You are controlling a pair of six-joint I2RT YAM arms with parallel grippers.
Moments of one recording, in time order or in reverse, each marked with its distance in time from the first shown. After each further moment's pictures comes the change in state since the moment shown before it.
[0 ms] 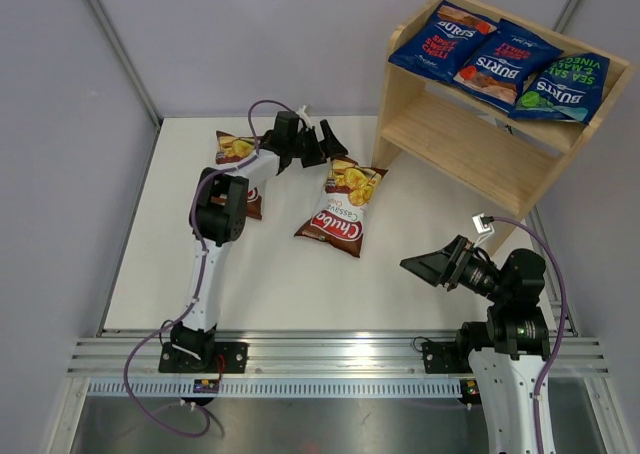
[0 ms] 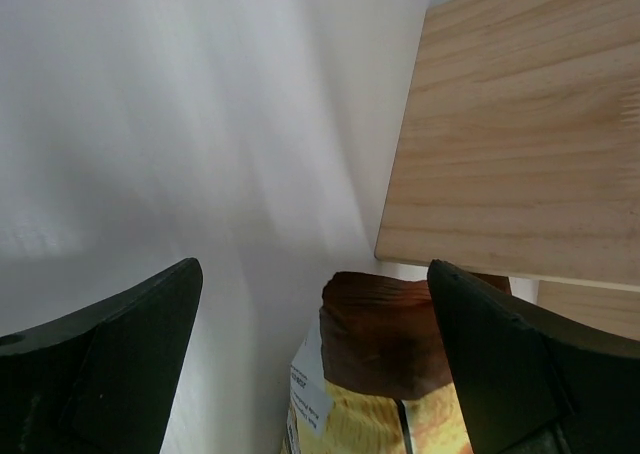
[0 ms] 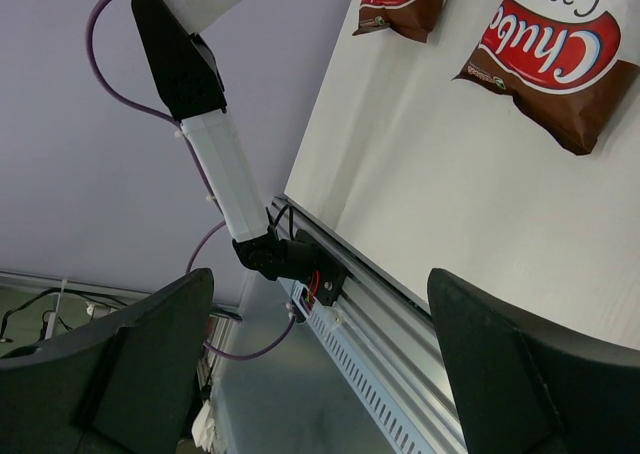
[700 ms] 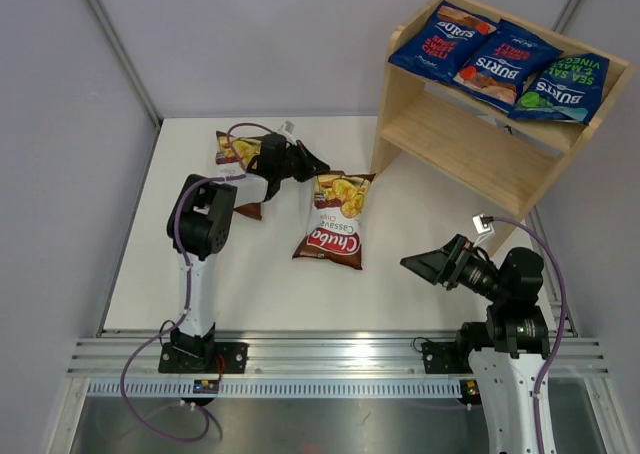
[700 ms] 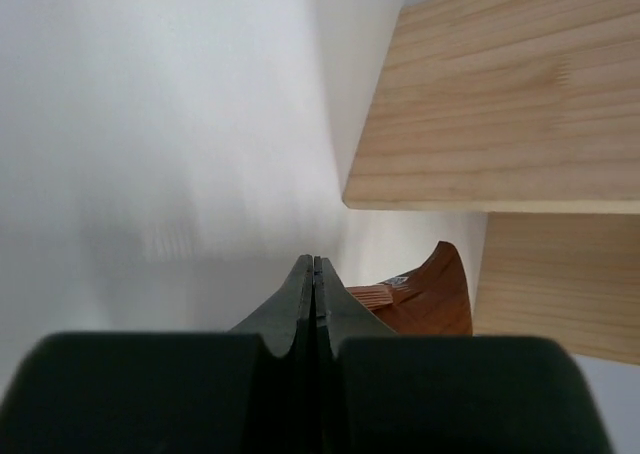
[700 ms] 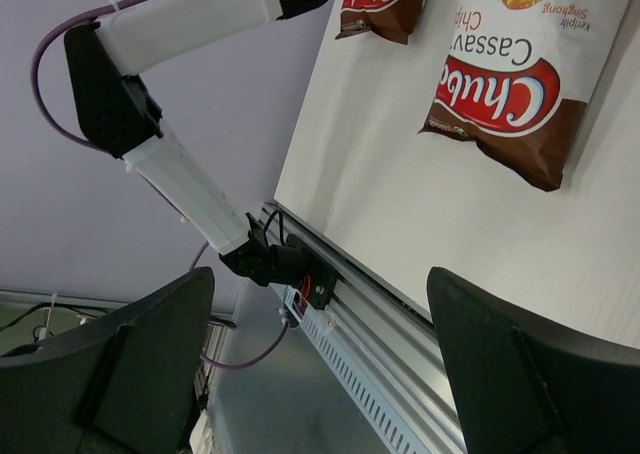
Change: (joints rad) left arm -0.006 -0.206 -0.467 0.360 -0.061 -0.227; right arm 0.000 0.013 0.000 -0.027 0.032 -0.019
